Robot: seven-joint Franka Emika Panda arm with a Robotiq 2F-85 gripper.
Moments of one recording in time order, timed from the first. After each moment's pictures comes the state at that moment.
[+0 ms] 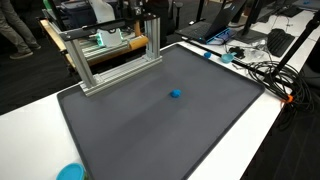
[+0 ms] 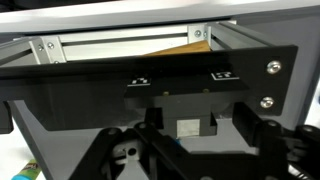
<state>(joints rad) -0.04 -0.70 0.06 -2.71 0.01 2.14 0.11</state>
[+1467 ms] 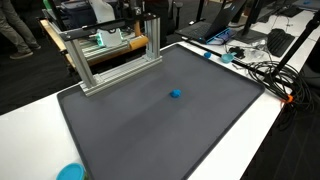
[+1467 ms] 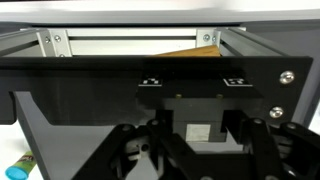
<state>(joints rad) -0.03 -0.70 0.05 -2.72 -0.03 2.14 0.04</state>
